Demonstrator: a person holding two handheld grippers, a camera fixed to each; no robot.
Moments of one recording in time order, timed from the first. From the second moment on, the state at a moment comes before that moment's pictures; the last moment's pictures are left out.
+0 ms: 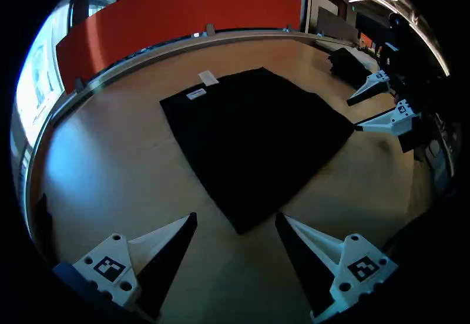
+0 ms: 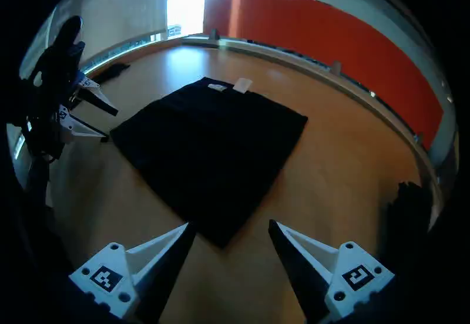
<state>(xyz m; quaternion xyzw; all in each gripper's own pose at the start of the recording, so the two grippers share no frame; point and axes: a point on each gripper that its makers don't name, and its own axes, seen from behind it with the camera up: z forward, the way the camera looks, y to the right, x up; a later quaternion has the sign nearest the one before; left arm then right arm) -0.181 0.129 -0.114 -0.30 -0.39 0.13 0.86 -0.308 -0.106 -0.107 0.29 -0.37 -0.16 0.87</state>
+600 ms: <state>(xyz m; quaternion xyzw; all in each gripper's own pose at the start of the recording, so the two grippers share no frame) -0.193 0.134 -0.117 -0.29 -0.40 0.14 0.86 -0.327 -0.103 -0.116 0.31 -0.40 -0.14 0.85</state>
